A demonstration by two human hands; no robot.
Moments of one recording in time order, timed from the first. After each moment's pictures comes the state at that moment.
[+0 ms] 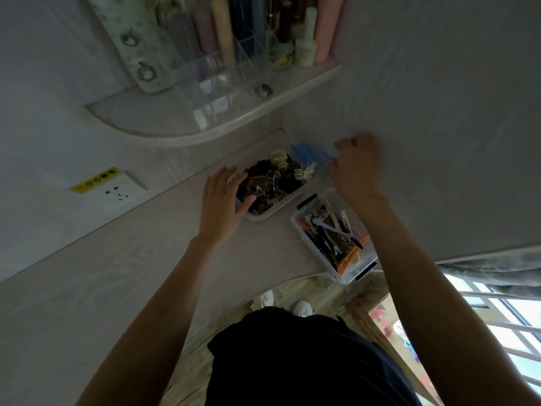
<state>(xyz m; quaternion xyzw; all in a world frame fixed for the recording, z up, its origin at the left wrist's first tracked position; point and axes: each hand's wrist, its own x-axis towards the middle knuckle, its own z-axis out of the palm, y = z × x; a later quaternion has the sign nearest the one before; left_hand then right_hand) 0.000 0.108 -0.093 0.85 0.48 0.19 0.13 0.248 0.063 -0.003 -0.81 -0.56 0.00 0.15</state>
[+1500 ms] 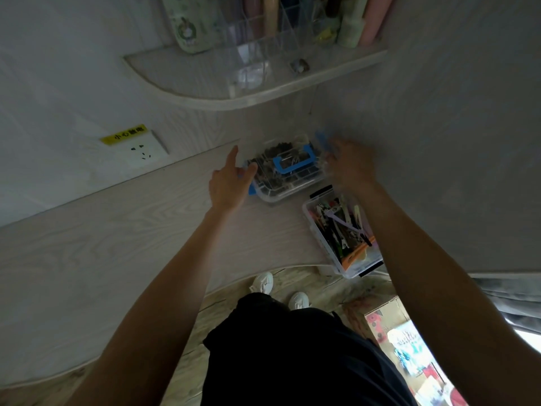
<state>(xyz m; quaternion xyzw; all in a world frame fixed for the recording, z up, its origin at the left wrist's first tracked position) 0.005 0.099 -0.076 0.59 0.70 0.21 0.34 0.242 0.093 -0.044 -0.76 -0.61 0.18 0.14</state>
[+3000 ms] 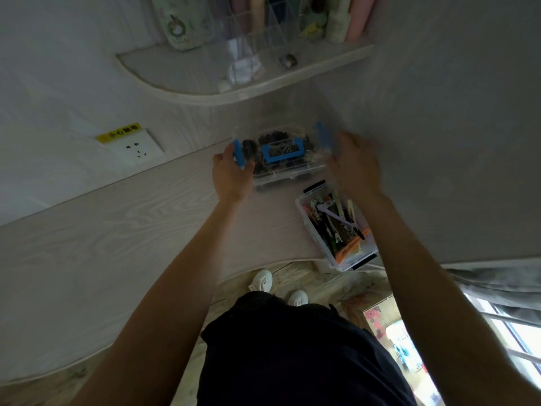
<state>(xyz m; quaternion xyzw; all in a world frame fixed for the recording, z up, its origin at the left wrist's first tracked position) 0.029 0.098 -0.070 0.56 0.73 0.26 0.30 0.251 0.055 -0.033 -0.74 -0.63 0.12 0.20</state>
